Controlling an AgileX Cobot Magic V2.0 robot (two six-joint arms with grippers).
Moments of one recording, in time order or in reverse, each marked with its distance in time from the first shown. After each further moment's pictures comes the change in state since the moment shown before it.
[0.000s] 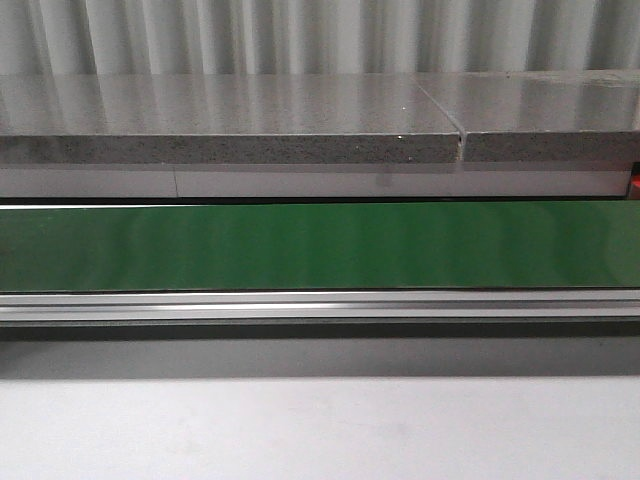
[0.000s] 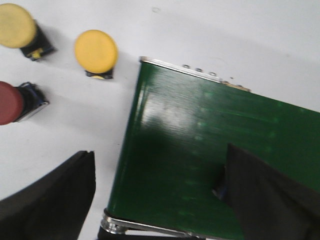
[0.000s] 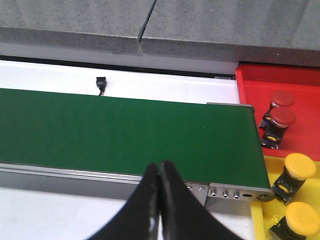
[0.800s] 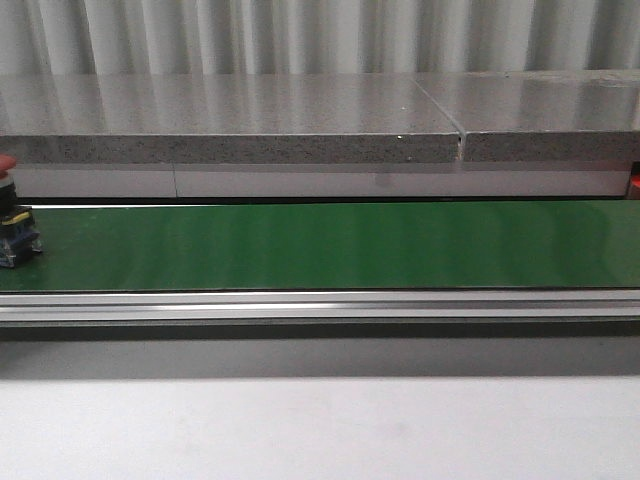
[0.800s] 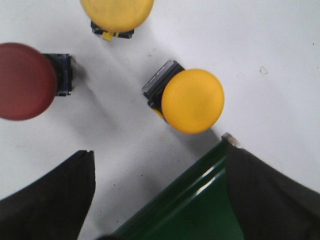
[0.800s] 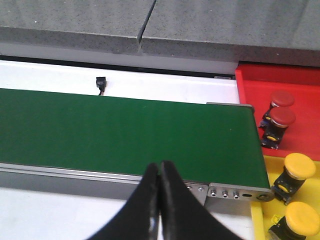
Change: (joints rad) left arm 0.059 0.257 -0.050 0.042 -0.119 -0.550; right arm 0.000 0.000 0.000 0.000 0.000 0.000
